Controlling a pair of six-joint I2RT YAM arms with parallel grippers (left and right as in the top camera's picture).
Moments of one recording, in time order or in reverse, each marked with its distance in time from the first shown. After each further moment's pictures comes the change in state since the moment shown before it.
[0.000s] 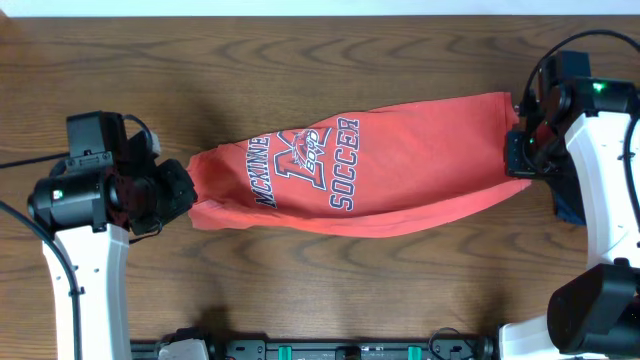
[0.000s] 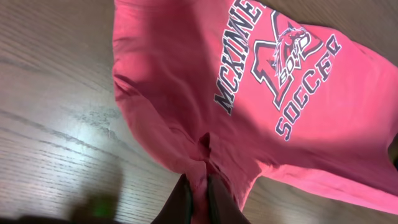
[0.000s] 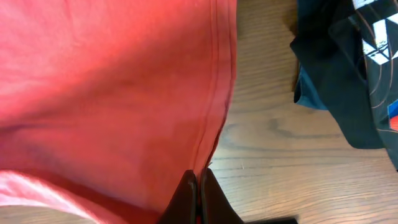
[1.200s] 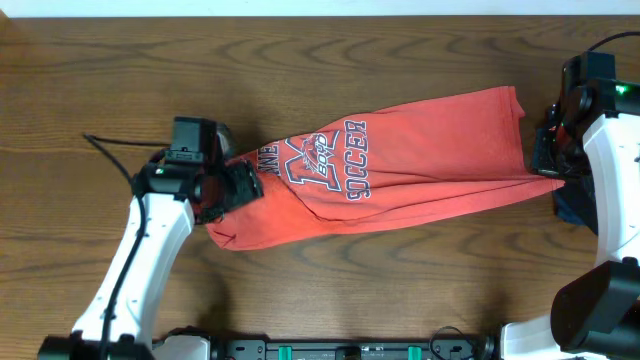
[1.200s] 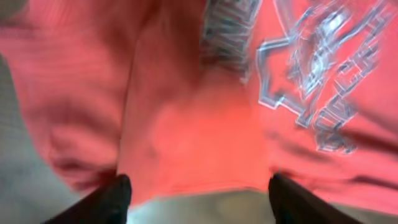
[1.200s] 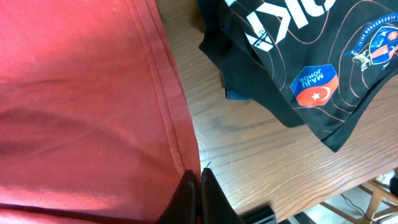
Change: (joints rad) left arm -0.281 0.166 -0.314 0.428 -0.045 -0.159; right arm -0.085 0.000 -0.002 0.032 0.180 0.097
